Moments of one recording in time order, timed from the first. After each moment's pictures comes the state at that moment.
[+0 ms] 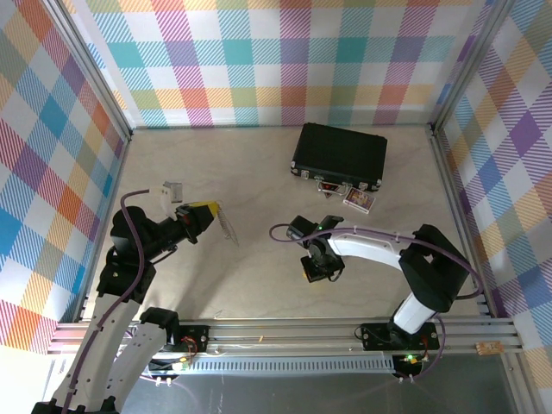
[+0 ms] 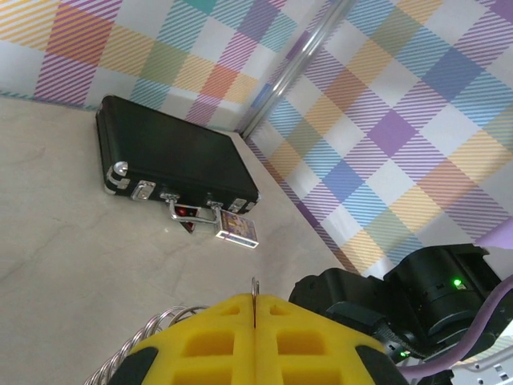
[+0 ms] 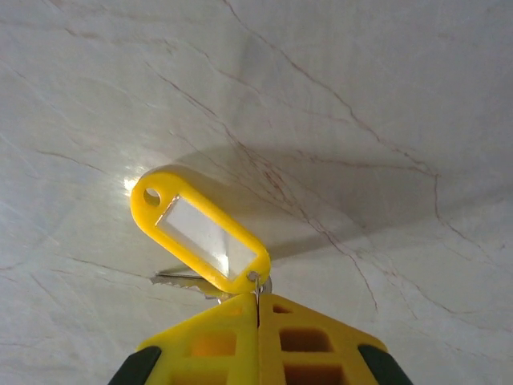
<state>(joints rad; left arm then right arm) -0.19 0.61 0.68 -0.21 0.62 -0.52 0.91 1.63 0.98 -0.94 0.00 0.54</state>
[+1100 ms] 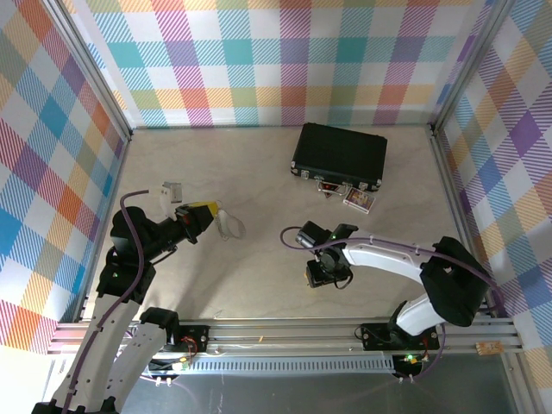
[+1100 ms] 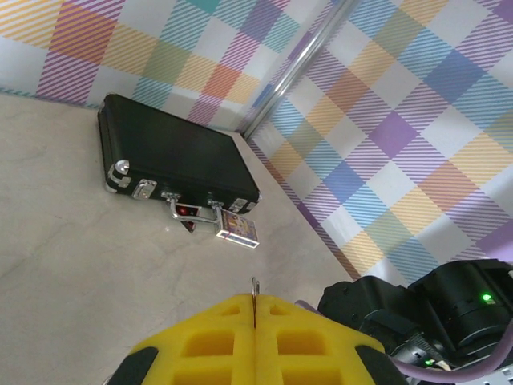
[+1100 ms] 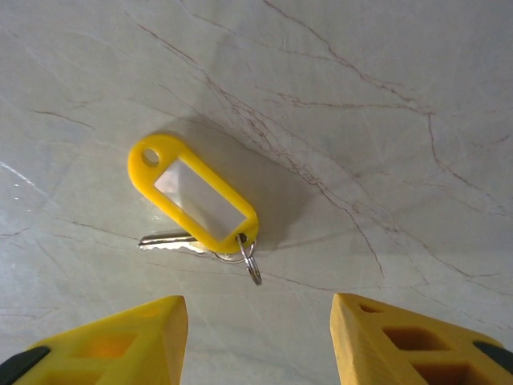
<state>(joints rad) -0.19 0.61 0.68 -0.20 0.63 -0.53 0.91 1.48 0.85 -0.86 -0.02 0.62</state>
